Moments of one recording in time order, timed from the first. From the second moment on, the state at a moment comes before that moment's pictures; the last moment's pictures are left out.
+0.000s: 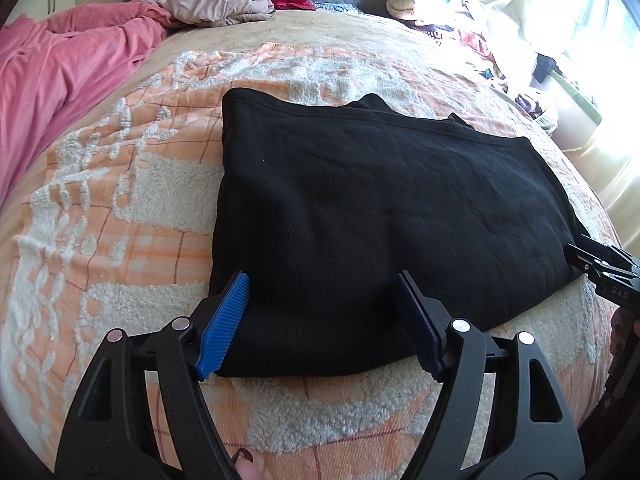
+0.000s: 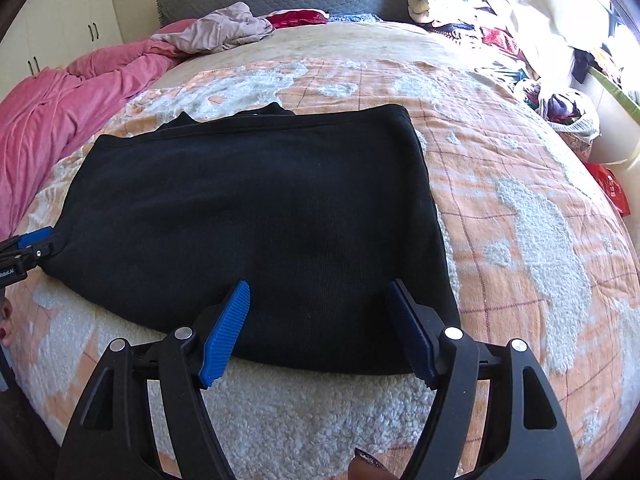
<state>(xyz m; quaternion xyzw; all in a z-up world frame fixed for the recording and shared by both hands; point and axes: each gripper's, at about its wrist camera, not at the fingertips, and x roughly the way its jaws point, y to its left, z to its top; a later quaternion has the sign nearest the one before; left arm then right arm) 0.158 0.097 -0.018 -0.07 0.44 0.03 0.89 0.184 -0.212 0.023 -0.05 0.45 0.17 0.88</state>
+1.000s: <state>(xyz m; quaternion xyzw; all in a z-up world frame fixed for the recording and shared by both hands) 0.135 0.138 0.006 -0.11 0.41 0.08 0.90 0.138 -0.157 0.044 -0.07 0.39 0.25 0.88</state>
